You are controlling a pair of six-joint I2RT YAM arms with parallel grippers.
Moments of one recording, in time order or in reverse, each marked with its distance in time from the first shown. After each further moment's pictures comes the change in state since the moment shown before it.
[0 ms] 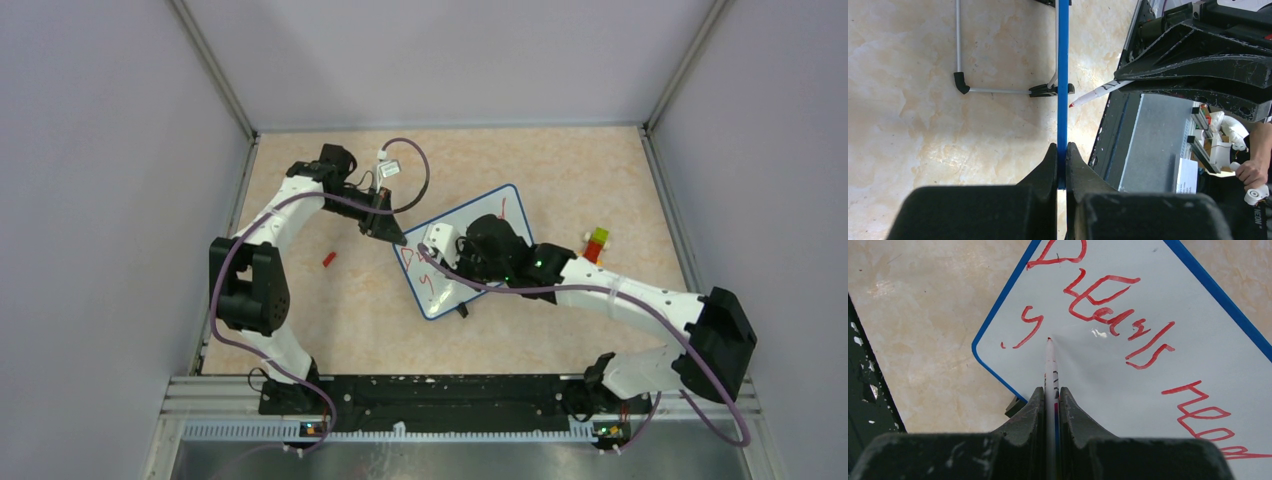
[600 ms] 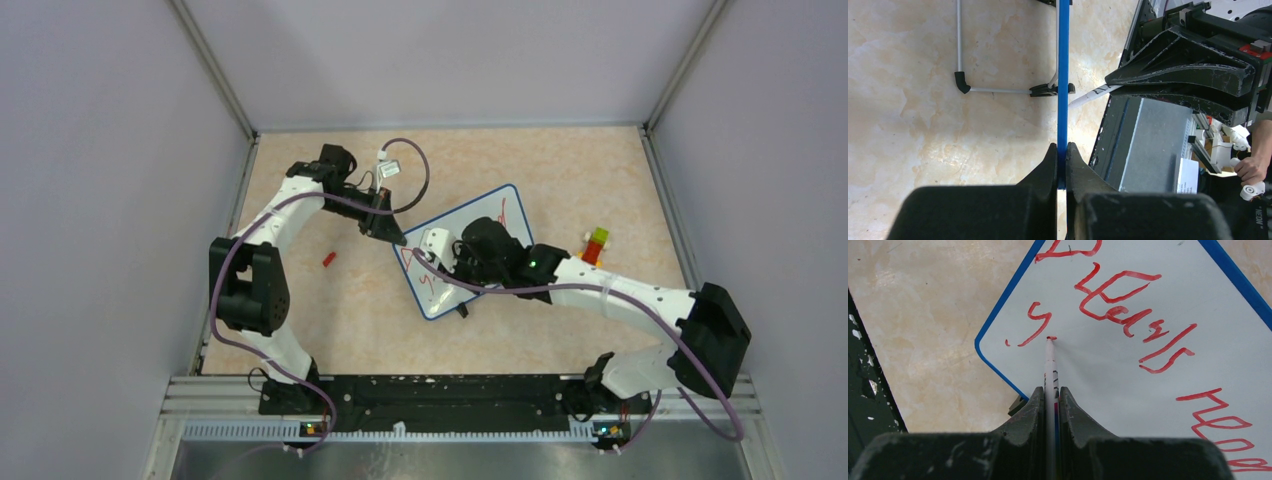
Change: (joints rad) left arm 0.000 -0.001 -0.002 0.001 -0.002 0.000; right arm 0.003 0.035 -0.003 0.001 -0.013 -0.012
